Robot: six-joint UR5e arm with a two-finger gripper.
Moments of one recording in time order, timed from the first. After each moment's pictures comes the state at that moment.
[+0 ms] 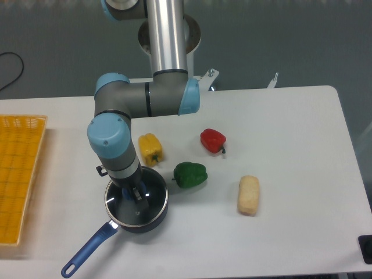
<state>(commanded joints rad) 2.14 -2.04 -1.55 -1.07 1.60 1.15</state>
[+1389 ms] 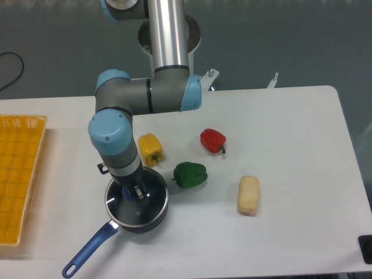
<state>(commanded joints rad) 2.15 -2.03 -1.54 -1.08 1.60 1.15</state>
